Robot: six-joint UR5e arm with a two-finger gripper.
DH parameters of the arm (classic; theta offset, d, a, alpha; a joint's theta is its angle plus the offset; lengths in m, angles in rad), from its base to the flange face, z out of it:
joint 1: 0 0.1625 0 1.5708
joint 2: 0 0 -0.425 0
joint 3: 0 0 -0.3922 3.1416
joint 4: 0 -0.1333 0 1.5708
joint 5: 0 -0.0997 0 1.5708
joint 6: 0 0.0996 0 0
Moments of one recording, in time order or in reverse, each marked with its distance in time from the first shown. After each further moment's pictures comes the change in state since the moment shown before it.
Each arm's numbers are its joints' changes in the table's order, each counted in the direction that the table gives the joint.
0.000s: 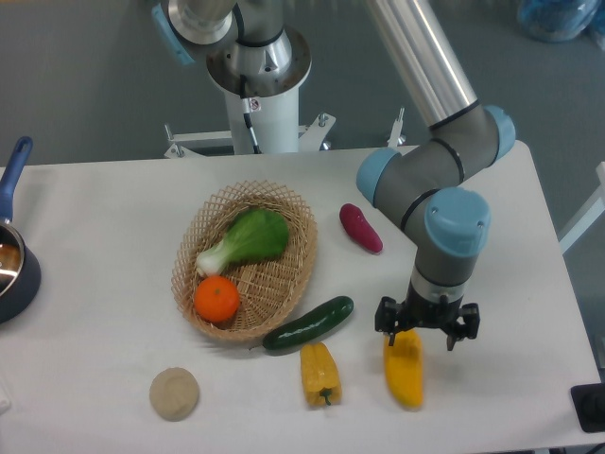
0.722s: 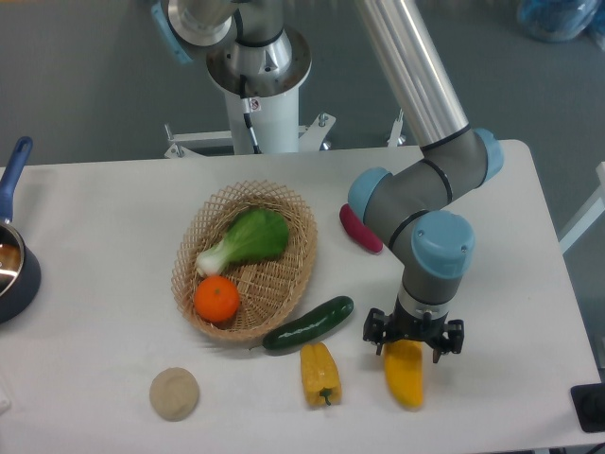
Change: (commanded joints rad) arm -0.015 -0.034 -0.015 -0.046 -0.003 0.028
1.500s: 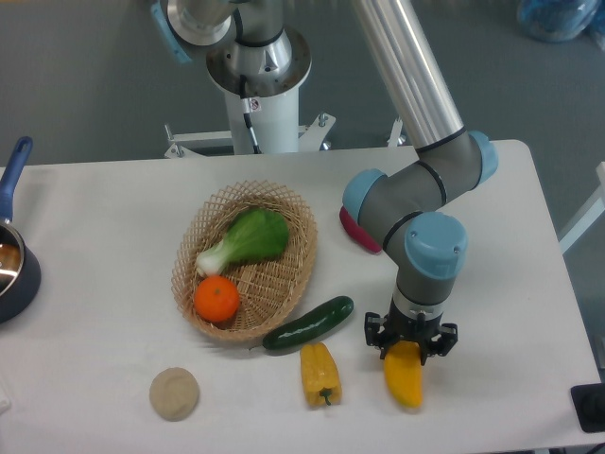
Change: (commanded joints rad) arm 0.014 0.052 0.041 0.000 0.011 0.001
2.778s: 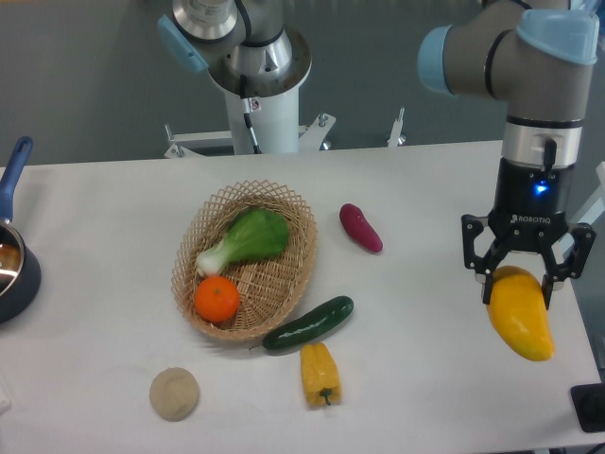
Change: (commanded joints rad) arm 0.209 0.262 0.037 0.069 0.354 0.274
